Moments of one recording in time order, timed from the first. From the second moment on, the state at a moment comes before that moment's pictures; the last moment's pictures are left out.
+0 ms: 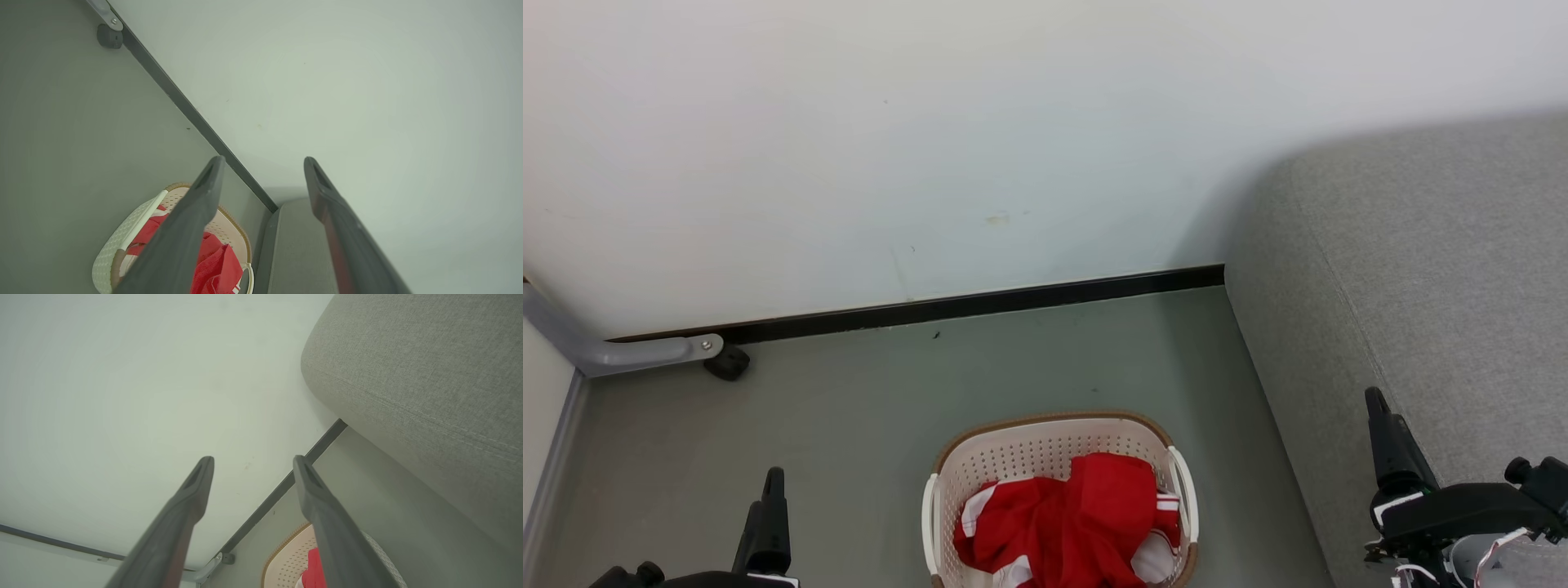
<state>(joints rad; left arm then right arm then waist) -0.03 0.10 -0.01 0.38 -1.25 -0.12 -0.06 -0.13 -0.09 0.07 0.38 1.05 0.11 -0.06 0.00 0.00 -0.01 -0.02</state>
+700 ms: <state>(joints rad) -0.04 0.16 -0.05 0.37 -0.83 -0.06 -0.14 -0.17 -0.15 0.20 0.40 0.69 0.11 -0.14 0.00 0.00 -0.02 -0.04</state>
